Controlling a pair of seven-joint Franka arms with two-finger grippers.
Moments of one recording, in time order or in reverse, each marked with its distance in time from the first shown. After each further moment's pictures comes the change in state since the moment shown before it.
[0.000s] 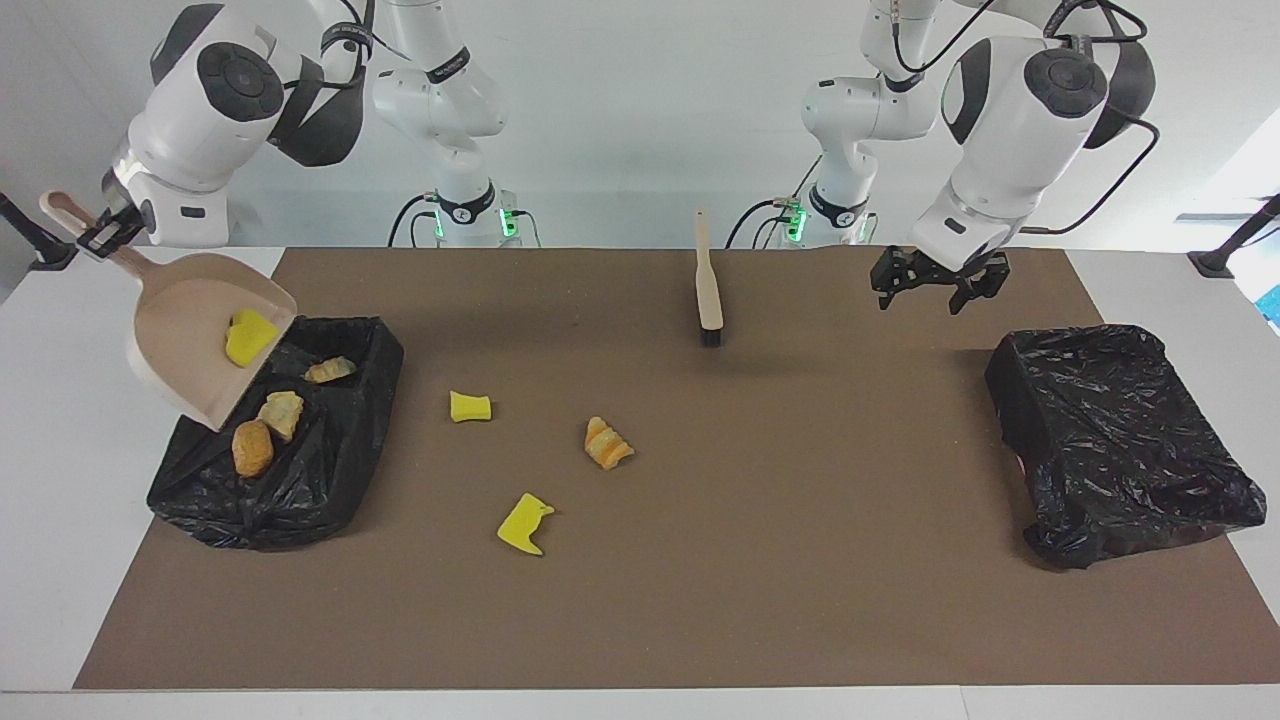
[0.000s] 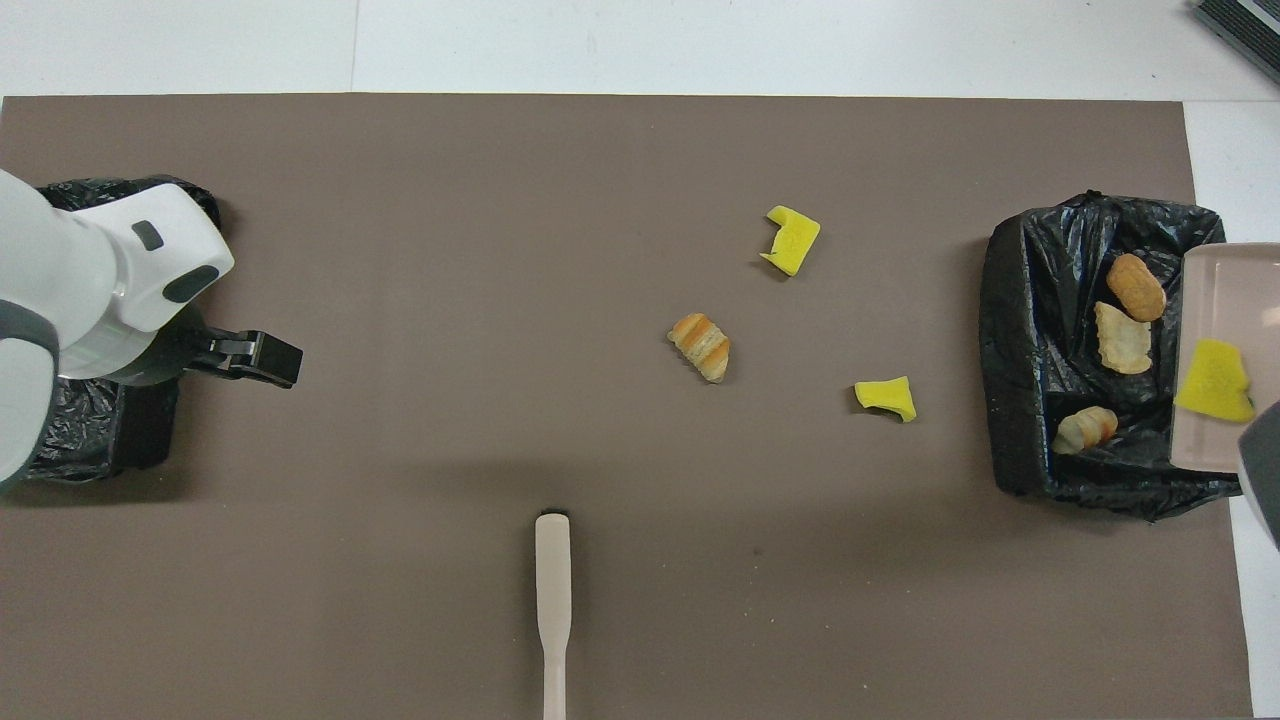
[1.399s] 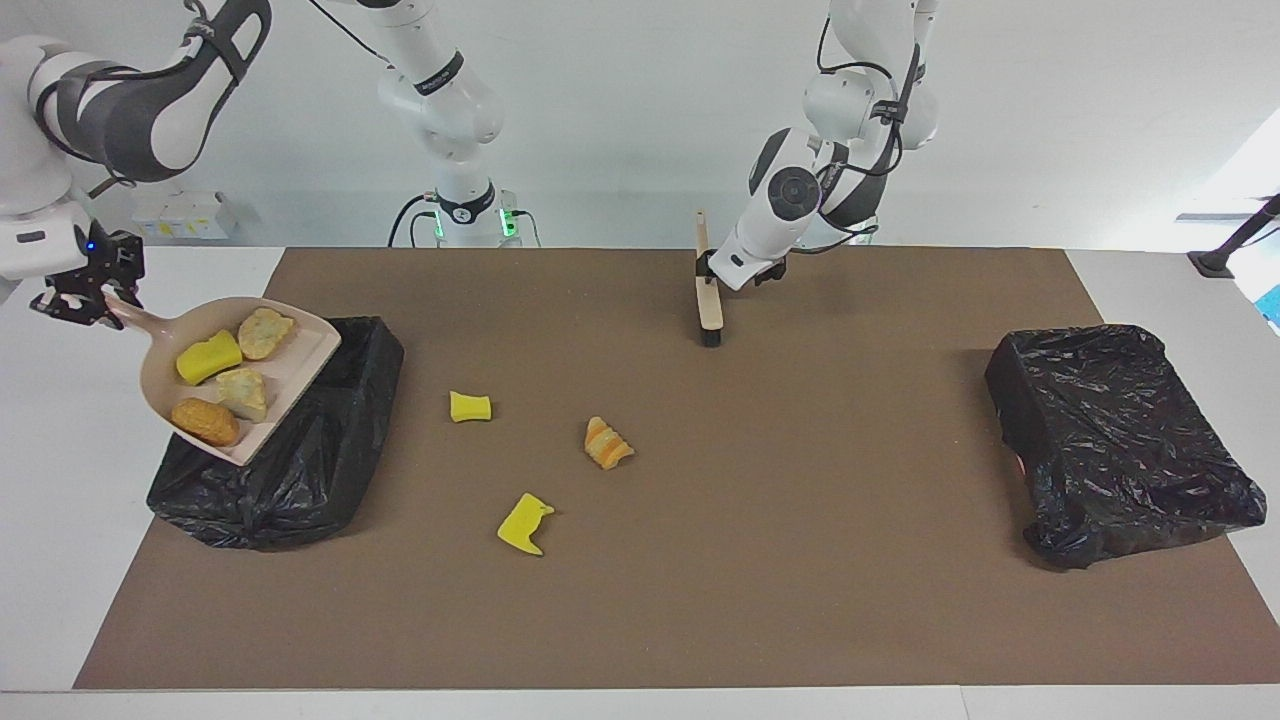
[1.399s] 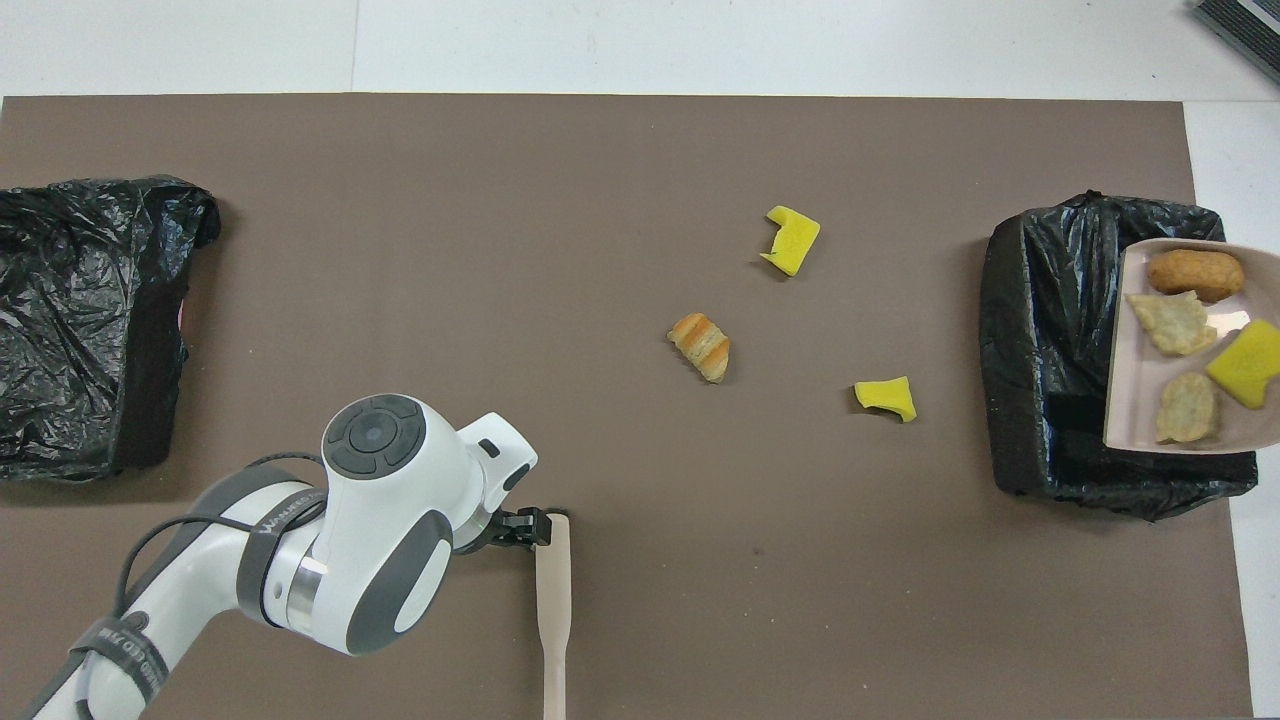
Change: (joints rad) left arm -0.351 0.012 -0.009 -0.560 -0.215 0.401 -0.344; right arm -0.234 0.196 -0.003 0.193 0.478 0.037 -0.277
